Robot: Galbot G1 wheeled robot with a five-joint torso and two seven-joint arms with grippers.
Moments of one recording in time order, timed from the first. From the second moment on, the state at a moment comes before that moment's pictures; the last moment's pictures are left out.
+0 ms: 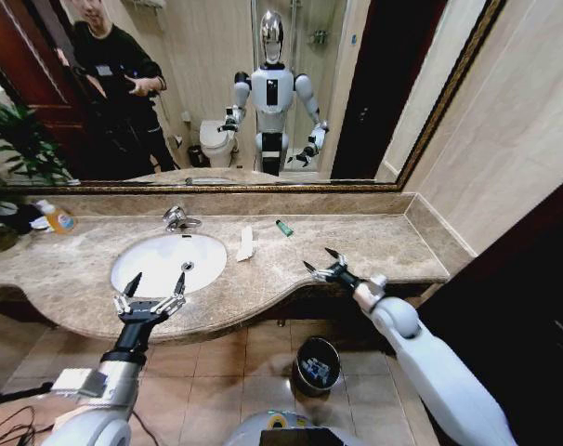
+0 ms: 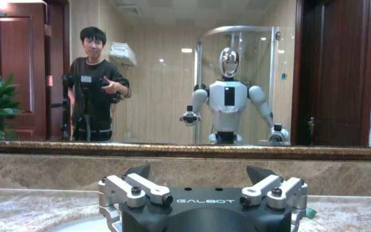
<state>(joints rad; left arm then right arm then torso) 1.84 -1.36 -0.82 -2.47 -0.37 0.04 0.05 -0.95 1.01 0.22 1.76 0.55 -0.19 -0.25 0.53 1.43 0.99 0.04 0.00</state>
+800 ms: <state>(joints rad) 1.84 -1.36 -0.82 -2.47 -0.37 0.04 0.05 -0.43 1.20 -0.12 1.26 0.60 -0.28 -0.03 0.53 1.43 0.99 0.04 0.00</state>
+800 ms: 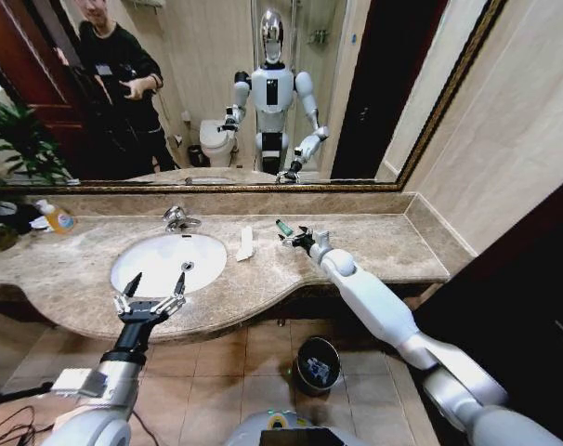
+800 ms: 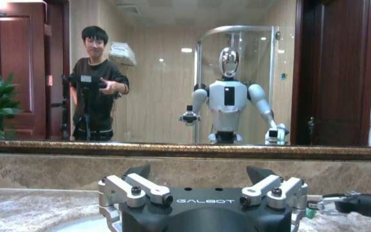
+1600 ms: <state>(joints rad) 1.84 -1.36 -0.82 -2.47 -0.37 0.04 0.05 -0.36 1.30 -0.14 1.06 0.53 -0.26 -0.04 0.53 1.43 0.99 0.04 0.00</state>
